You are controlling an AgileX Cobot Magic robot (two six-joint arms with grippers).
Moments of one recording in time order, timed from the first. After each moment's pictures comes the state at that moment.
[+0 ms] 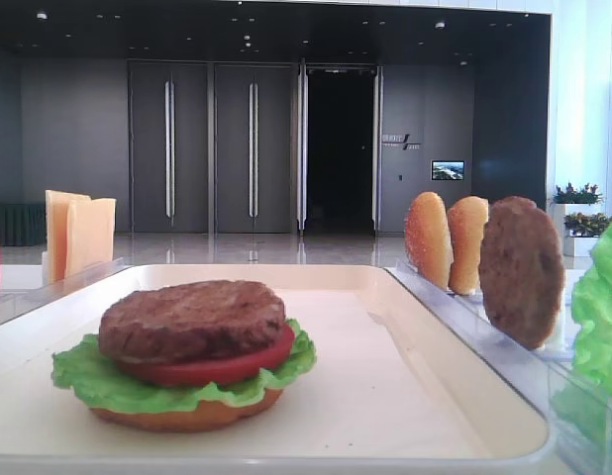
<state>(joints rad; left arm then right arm) 0.15 -0.02 -0.47 -0.11 1.11 0.12 -0.01 0.76 -0.86 0.03 1.17 0.01</state>
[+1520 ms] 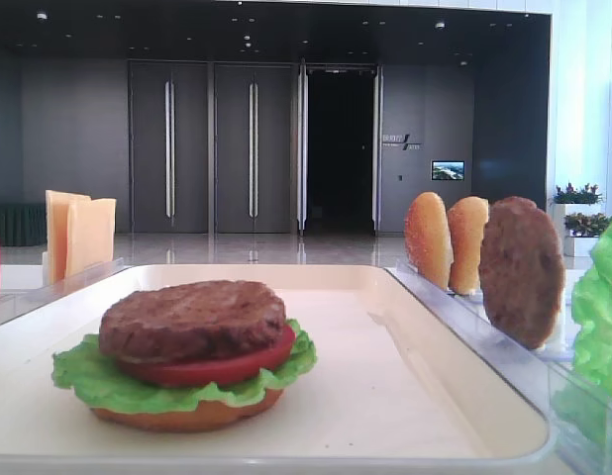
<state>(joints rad) 0.15 -0.02 -0.47 -0.11 1.11 0.12 0.07 -0.01 -0.50 -0.02 1.14 0.01</state>
